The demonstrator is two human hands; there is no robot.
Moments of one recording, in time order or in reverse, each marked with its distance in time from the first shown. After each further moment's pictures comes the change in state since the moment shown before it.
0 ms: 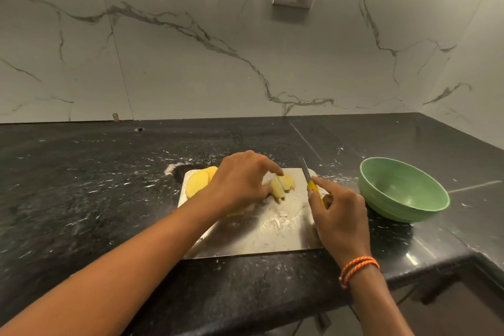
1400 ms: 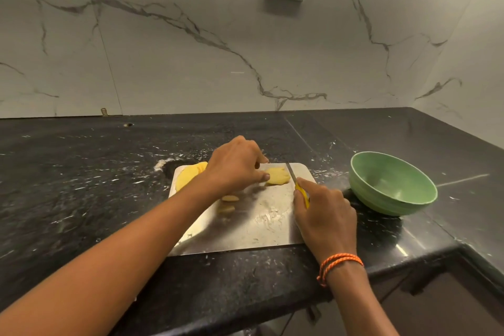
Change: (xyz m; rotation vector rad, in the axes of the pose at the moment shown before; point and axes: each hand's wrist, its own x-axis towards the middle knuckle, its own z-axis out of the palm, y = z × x) left_hand 0.025 -0.001 0.003 -0.025 -0.121 -0.181; right_hand -0.009 -0.014 0.000 -0.380 -0.114 0.016
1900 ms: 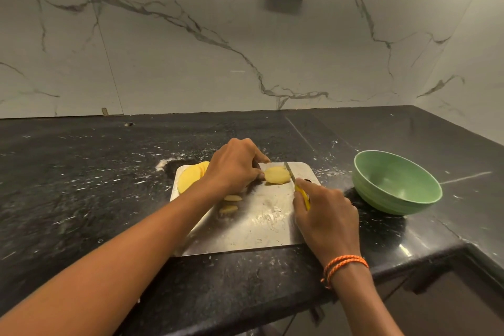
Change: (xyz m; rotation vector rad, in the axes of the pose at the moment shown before) left_hand -0.006 -0.005 0.001 -0.213 0.009 -0.076; right_hand -0.001 -0.002 0.002 -0.024 -0.002 -0.072
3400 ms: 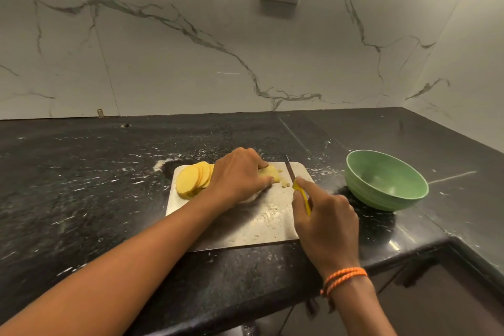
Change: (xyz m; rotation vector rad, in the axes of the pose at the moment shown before) left_hand -0.008 0.005 0.022 0.146 0.123 0.056; right_hand -0.021 -0.004 -0.007 0.103 0.196 0.002
